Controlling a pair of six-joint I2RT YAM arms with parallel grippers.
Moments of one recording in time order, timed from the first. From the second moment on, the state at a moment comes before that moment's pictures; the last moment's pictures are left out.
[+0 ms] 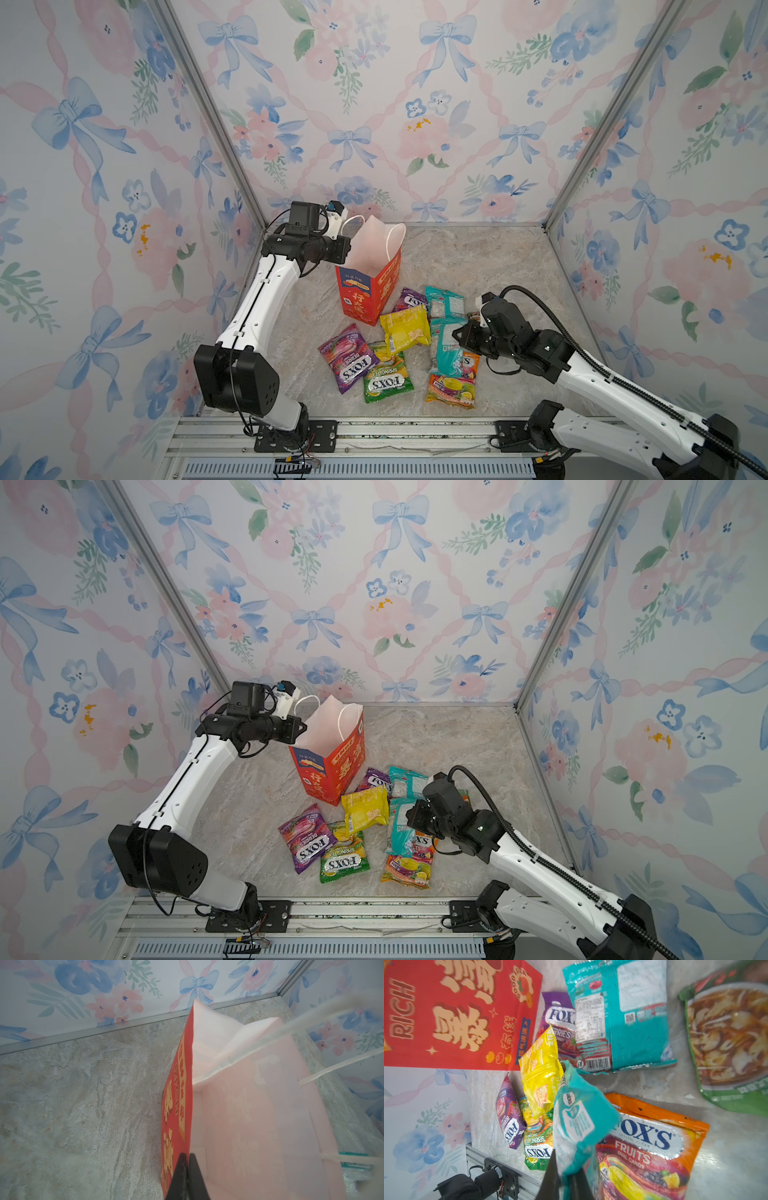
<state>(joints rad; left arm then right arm) -0.15 1.52 1.53 -0.78 0.36 0.05 0.77 0.95 0.79 -0.63 -0.01 1.00</state>
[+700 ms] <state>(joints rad) -0.15 1.52 1.52 -0.78 0.36 0.05 0.70 1.08 1.21 -0.77 0.11 0.72</state>
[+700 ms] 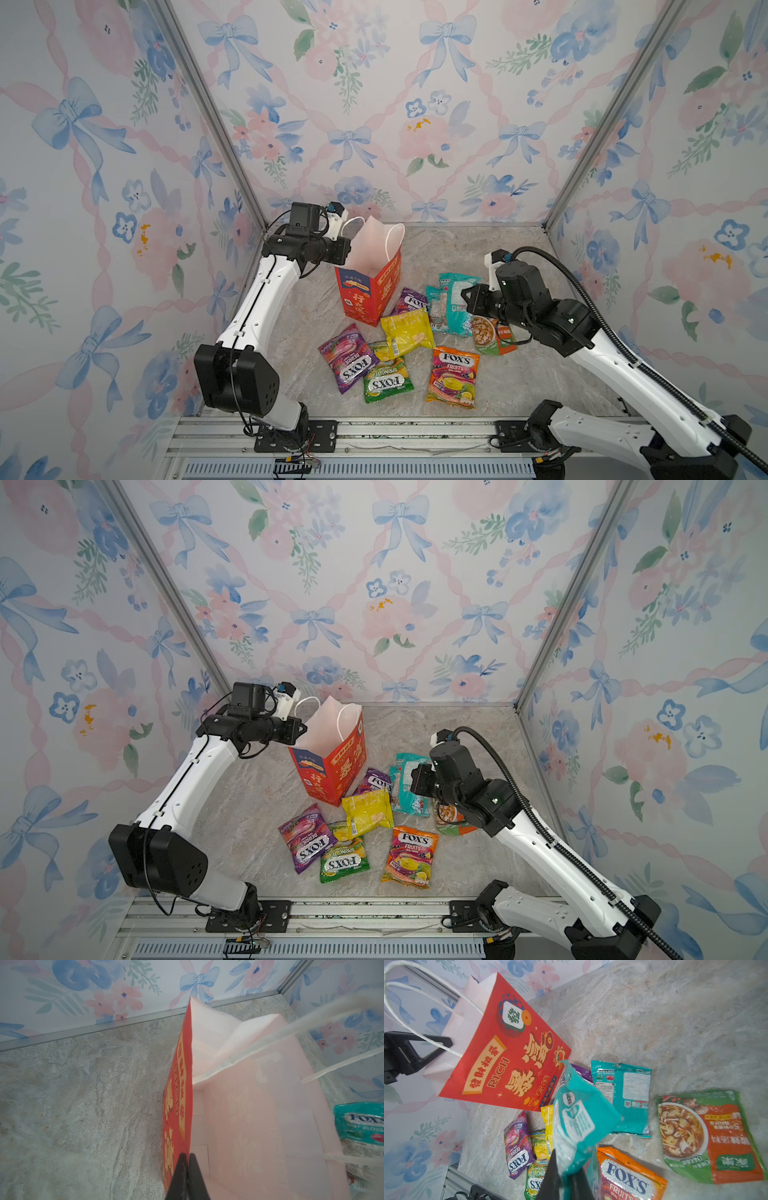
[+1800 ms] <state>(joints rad) -0.15 1.51 1.50 -0.76 0.36 0.05 0.86 1.56 1.95 -0.57 0.00 0.53</state>
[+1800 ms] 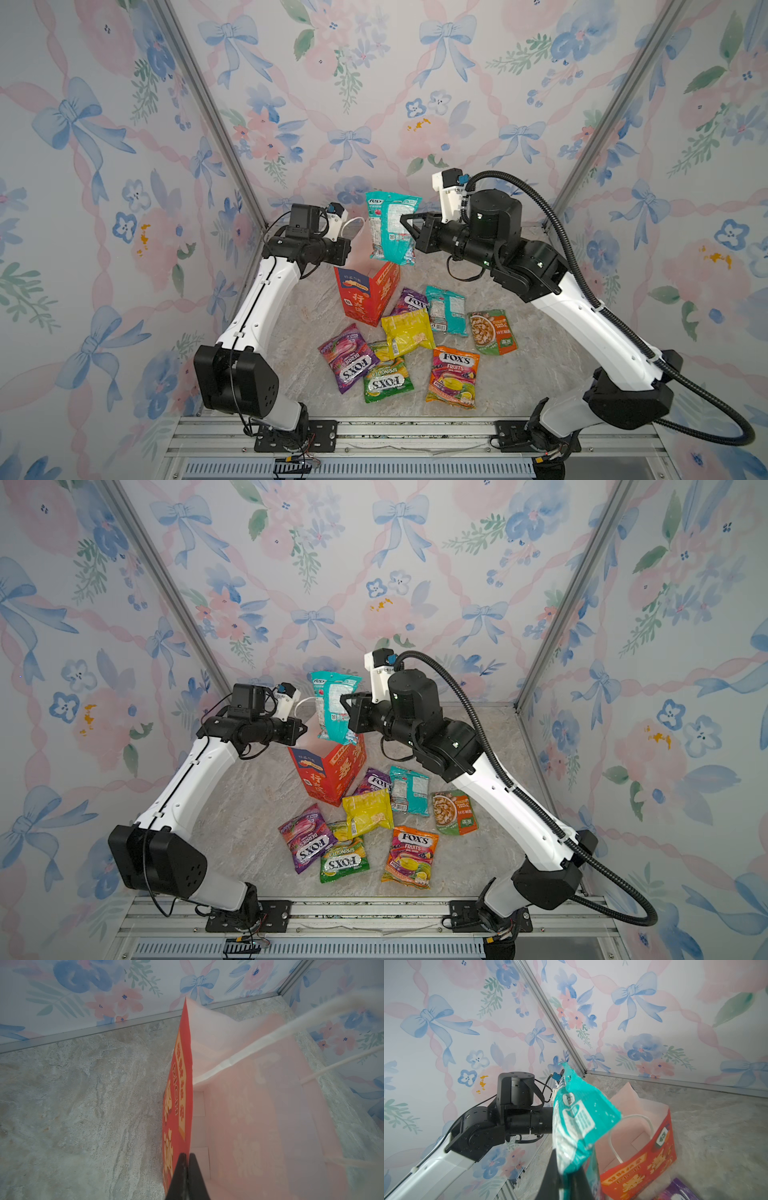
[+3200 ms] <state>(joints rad) -0.15 1.49 1.48 -0.76 0.36 0.01 0.81 1.89 2.06 -0.58 0.16 0.50</state>
